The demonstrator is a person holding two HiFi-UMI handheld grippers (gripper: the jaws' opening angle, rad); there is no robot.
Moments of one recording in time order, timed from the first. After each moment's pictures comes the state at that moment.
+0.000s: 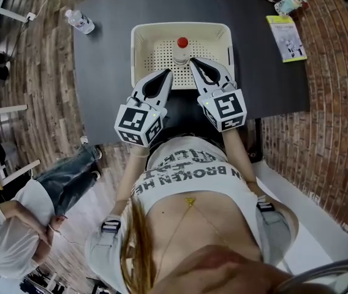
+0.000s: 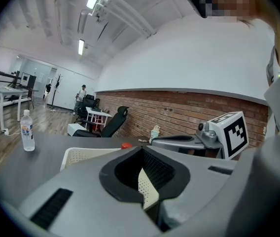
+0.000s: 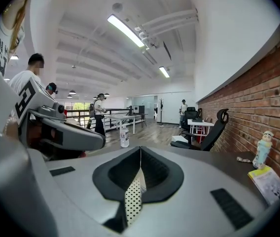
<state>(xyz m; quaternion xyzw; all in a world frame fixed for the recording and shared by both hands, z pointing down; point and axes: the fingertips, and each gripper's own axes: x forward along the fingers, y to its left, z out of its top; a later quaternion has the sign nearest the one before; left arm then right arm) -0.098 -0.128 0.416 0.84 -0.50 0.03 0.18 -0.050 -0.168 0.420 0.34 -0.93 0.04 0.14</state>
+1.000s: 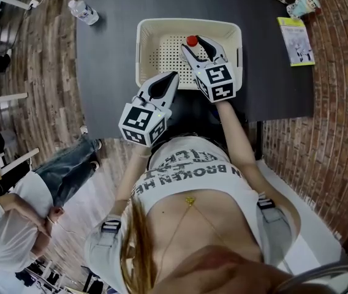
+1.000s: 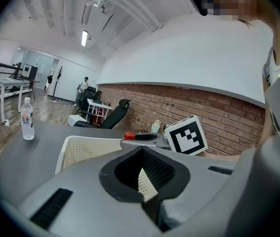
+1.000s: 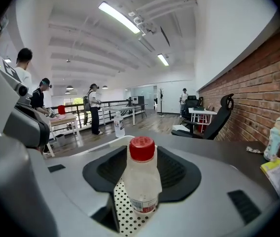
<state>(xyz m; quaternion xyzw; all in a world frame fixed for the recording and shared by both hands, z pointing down) -0.099 -0.131 0.443 0.84 -0.50 0.04 0.23 -0.087 -0.240 0.491 0.33 -0.92 0.08 0.19</state>
